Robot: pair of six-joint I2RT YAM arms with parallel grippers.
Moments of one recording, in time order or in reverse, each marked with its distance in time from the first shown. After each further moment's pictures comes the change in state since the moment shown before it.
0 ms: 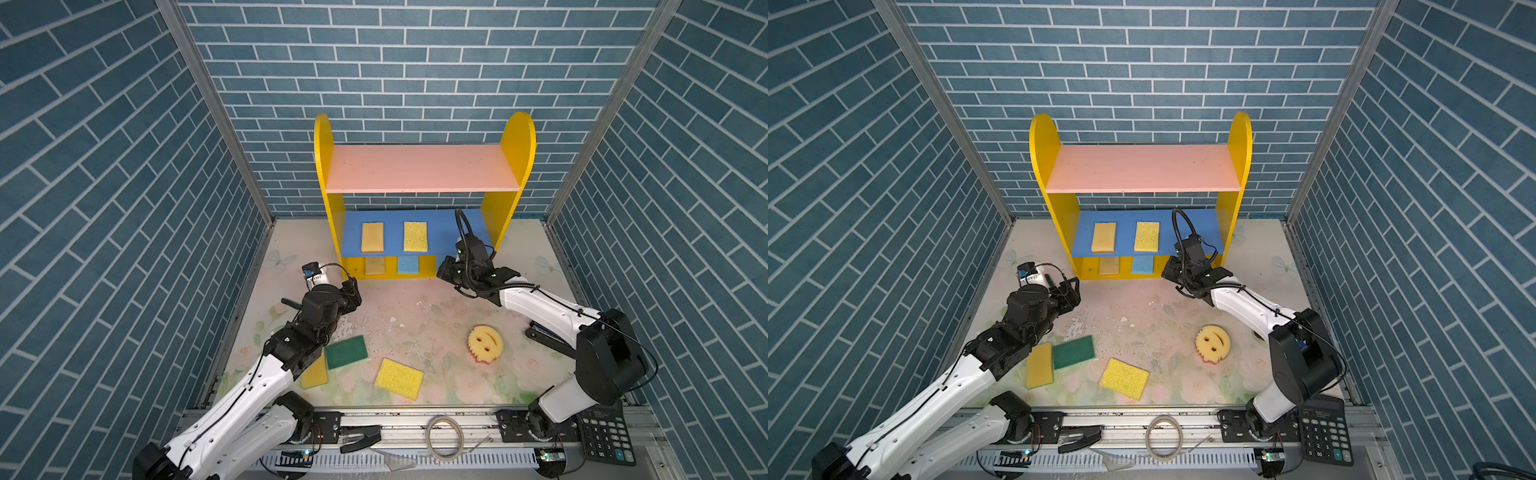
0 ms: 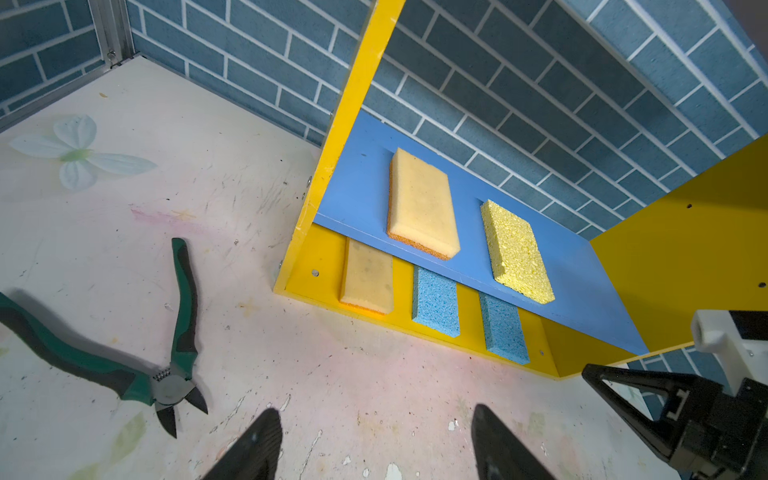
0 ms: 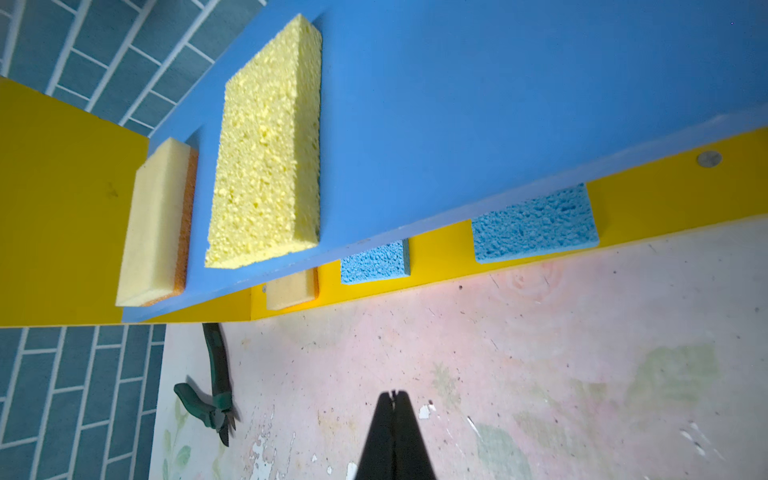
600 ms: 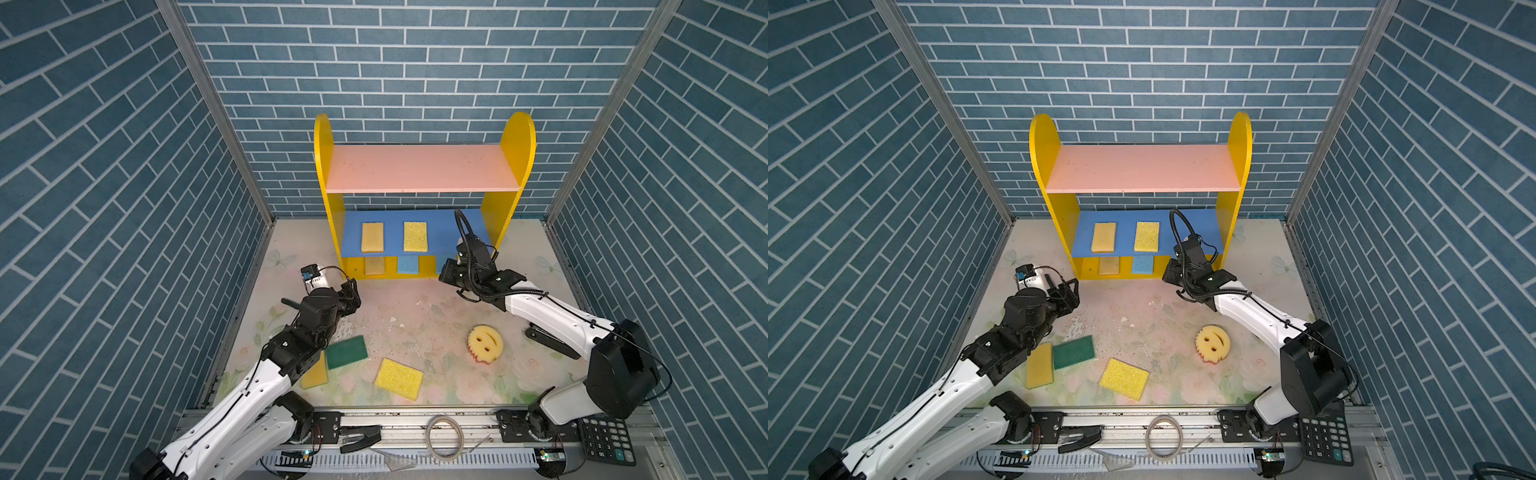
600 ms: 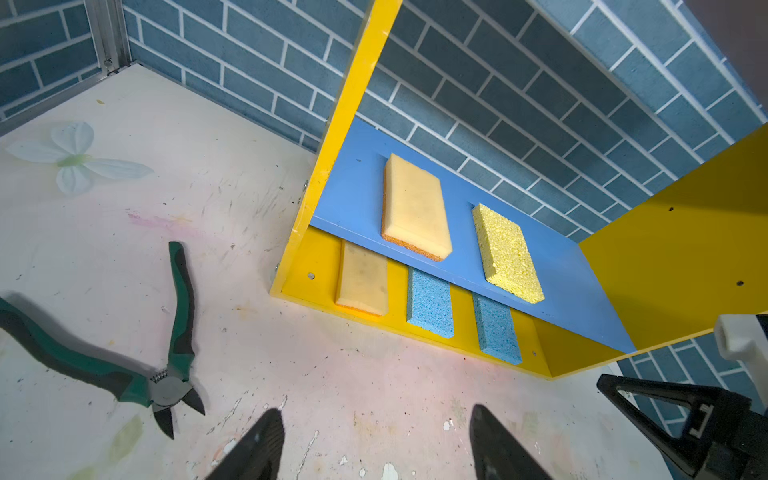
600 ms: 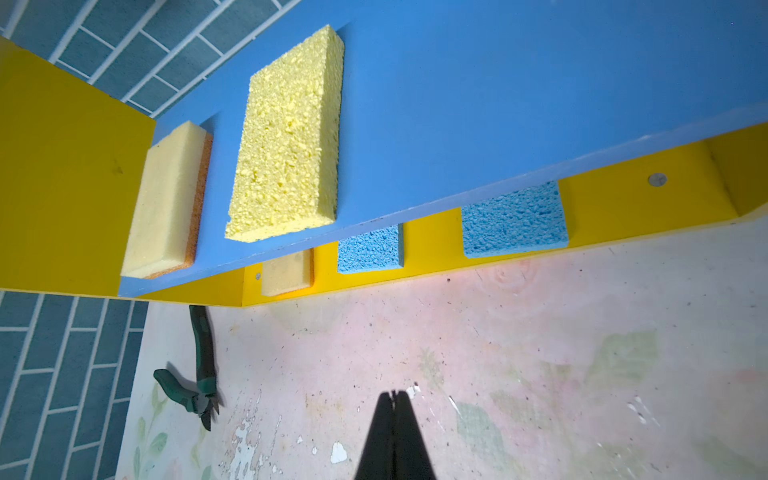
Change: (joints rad) left arm -0.017 -0.019 -0.011 0.005 -0.012 0.016; right arm 0.043 -0.071 -0.010 -0.079 0.059 -0.054
